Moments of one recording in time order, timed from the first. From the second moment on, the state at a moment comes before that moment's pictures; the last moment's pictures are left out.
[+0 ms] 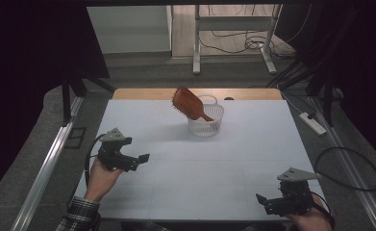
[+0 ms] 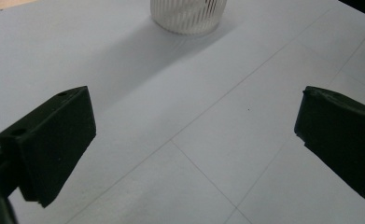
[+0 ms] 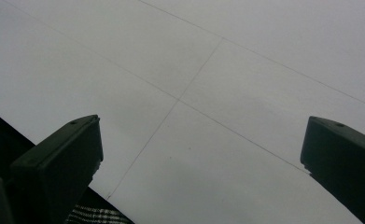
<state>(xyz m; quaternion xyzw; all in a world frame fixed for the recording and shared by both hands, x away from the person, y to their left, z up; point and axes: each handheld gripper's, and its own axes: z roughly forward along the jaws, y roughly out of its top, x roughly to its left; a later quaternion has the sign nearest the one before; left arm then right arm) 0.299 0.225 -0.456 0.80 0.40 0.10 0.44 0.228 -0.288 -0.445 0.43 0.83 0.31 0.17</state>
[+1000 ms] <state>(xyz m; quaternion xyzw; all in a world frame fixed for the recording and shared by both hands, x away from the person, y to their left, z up) 0.244 0.243 -0.464 0.80 0.42 0.11 0.41 0.228 -0.287 -0.445 0.43 0.84 0.30 0.17</state>
